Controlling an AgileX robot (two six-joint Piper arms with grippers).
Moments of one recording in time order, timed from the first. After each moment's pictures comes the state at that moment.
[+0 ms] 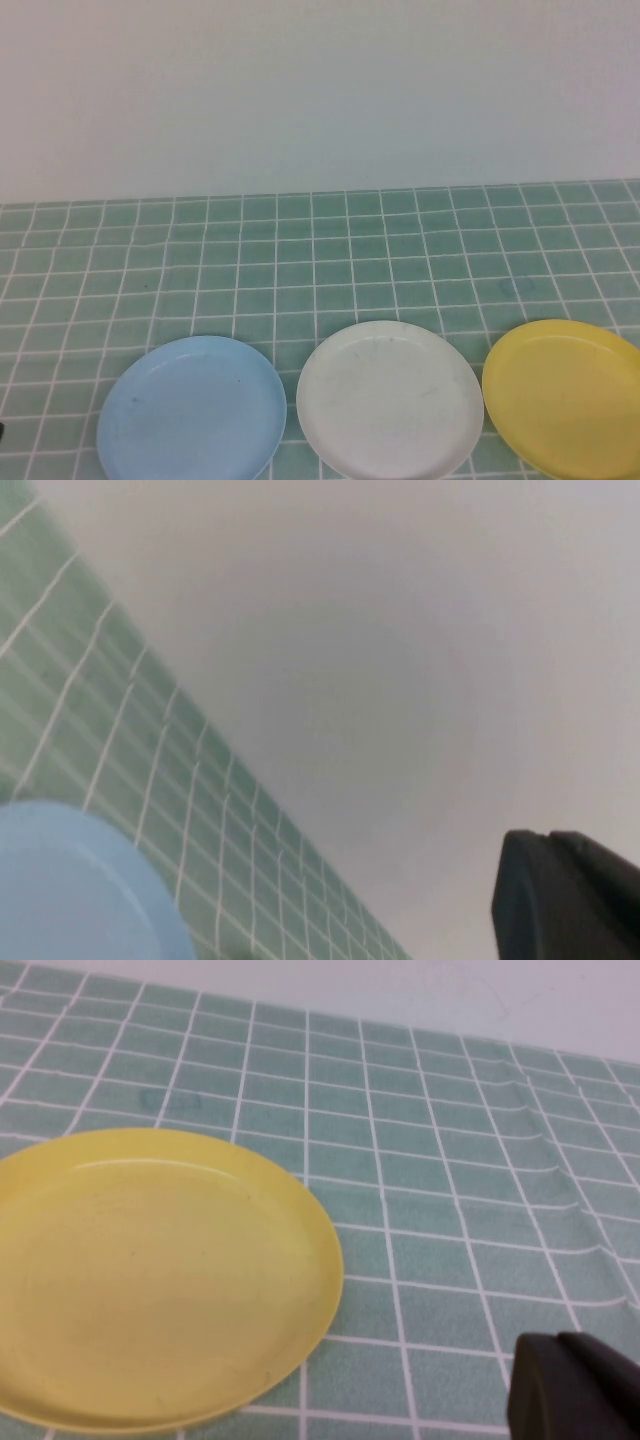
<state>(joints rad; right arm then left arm) 0.03 -0.01 0.03 -0.16 0.43 -0.02 -0.07 -0.03 -0.09 -0.81 0.26 -0.12</state>
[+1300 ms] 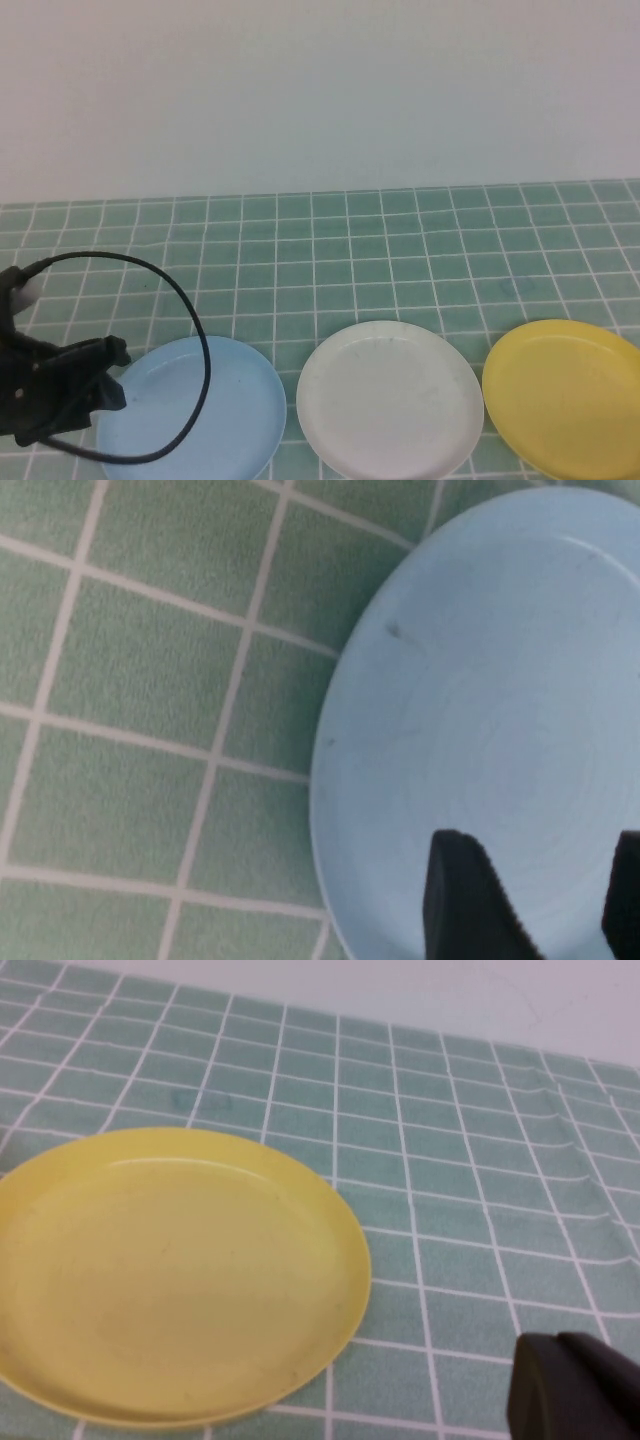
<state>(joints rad) 0.07 -0.01 0.03 -0.16 0.43 -0.02 -0.07 1.33 -0.69 -0.35 0.65 -0.03</state>
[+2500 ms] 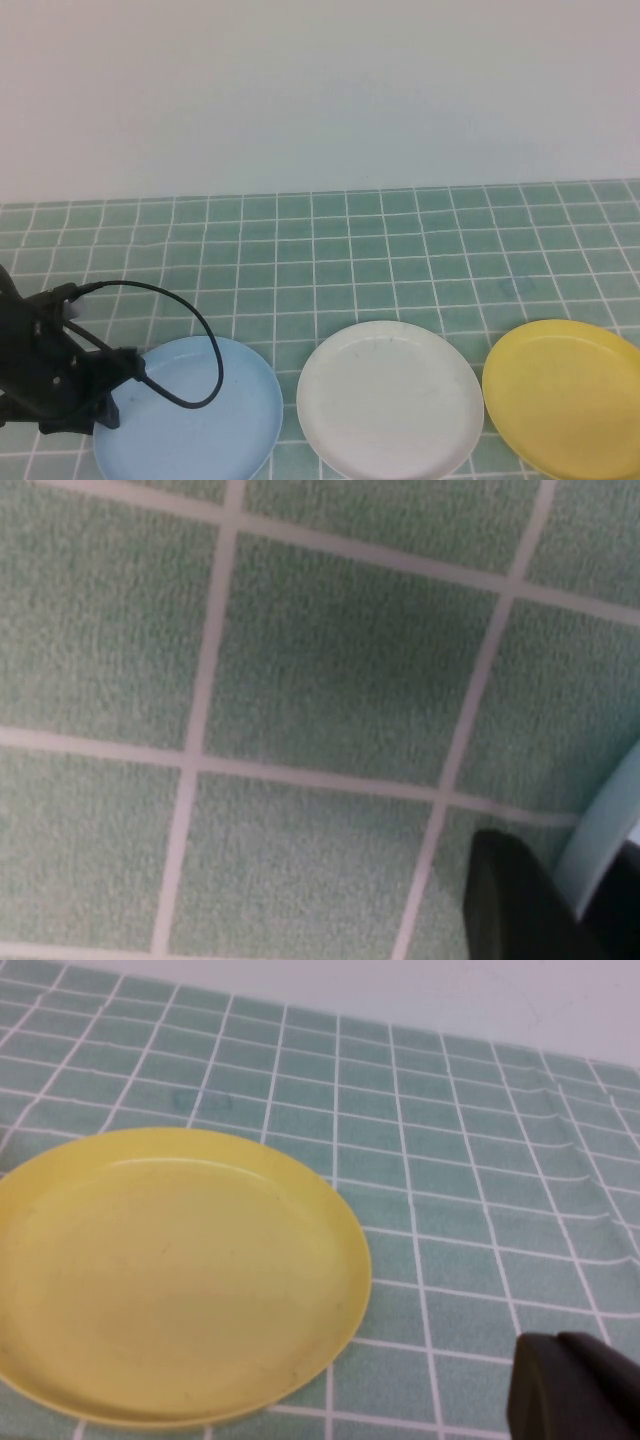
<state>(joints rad) 0.07 -0.01 0.03 -0.16 0.43 -0.02 -0.07 1.70 -0.84 -0.16 0.61 -0.03</state>
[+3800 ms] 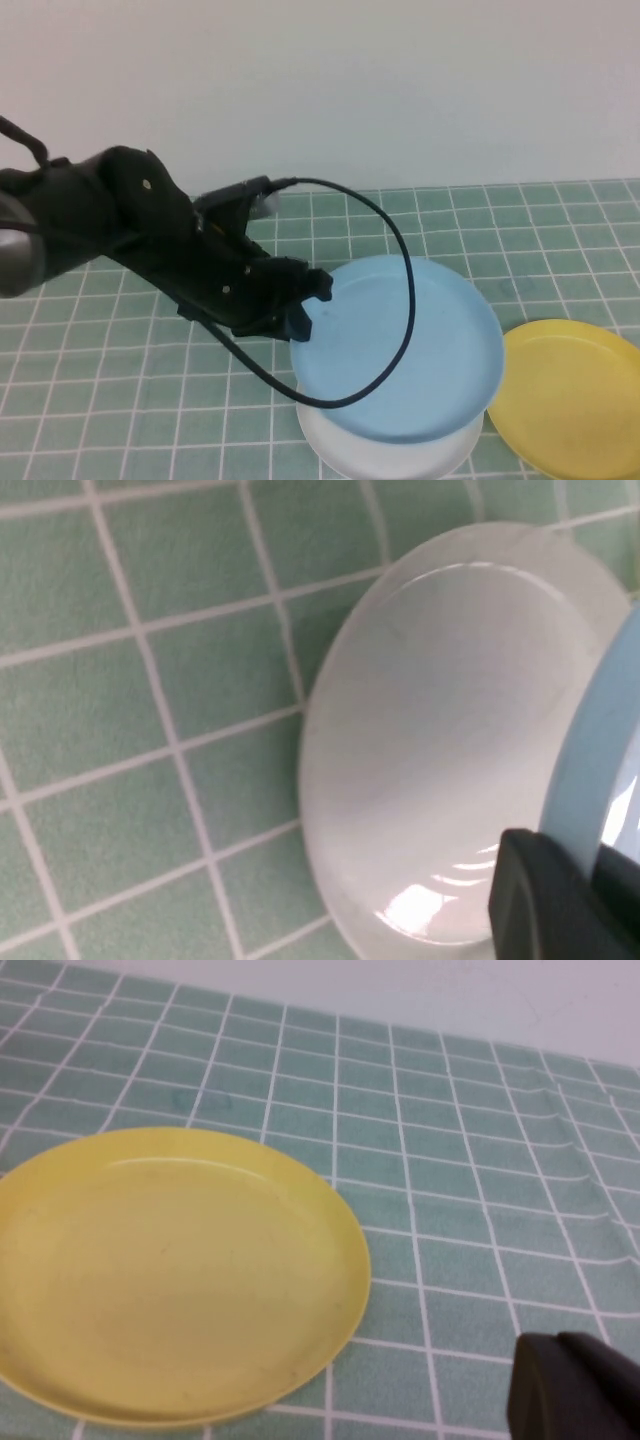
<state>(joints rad) 0.07 -0.01 0.03 -0.16 0.43 -0.02 -0.47 1.70 -1.19 -0.48 0.79 0.12</state>
